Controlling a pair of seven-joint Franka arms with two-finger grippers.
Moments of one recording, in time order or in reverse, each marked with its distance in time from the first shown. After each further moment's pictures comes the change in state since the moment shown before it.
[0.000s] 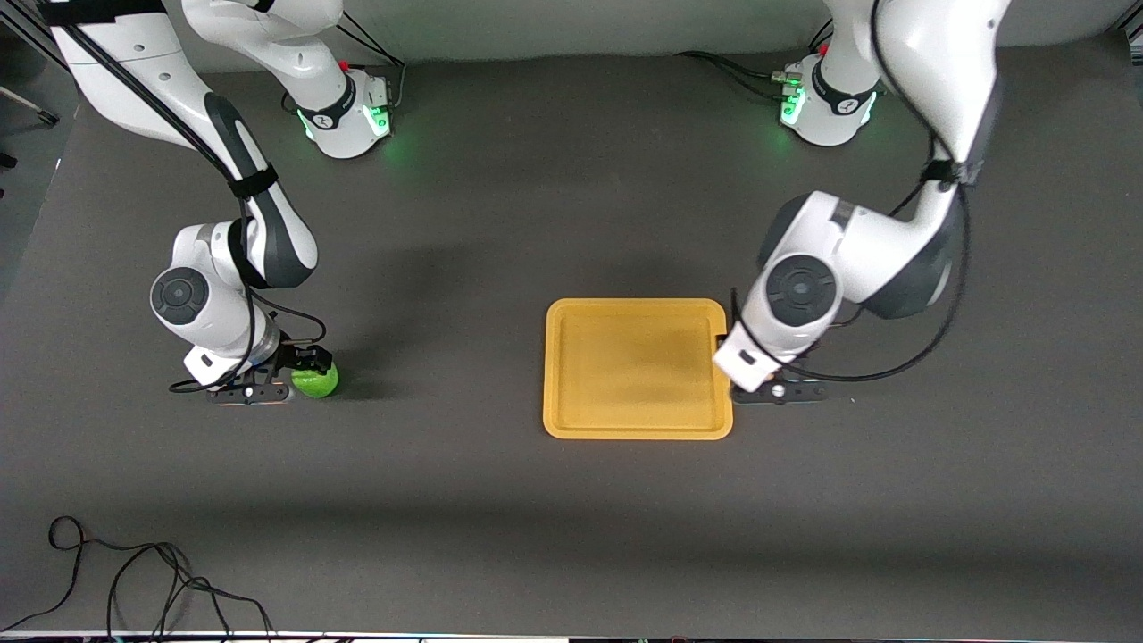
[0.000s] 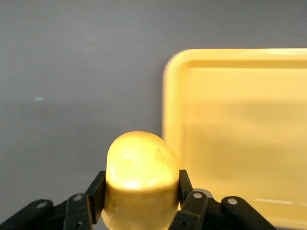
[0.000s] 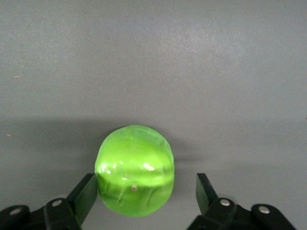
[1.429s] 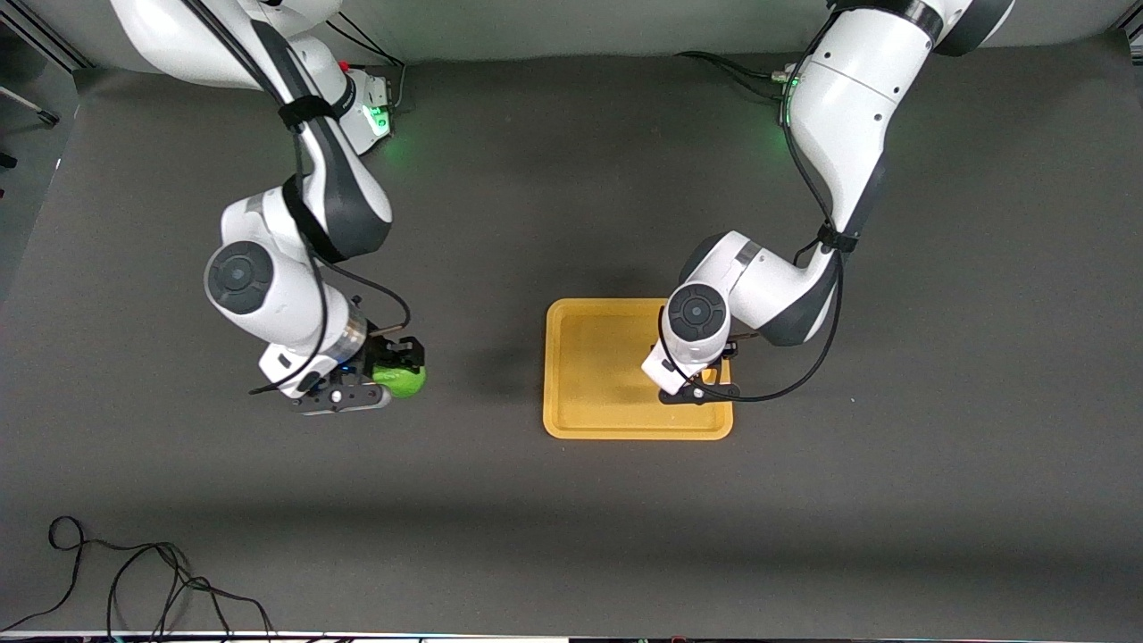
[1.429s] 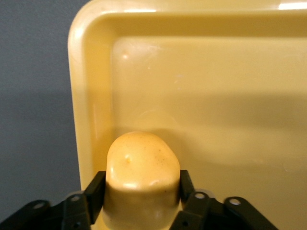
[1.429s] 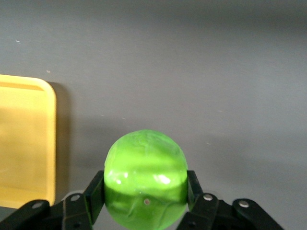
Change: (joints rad) left arm -0.091 0.184 0.013 0.022 0.020 0.129 -0.120; right arm 0.306 0.025 0.020 0.454 0.202 -0.400 0.154
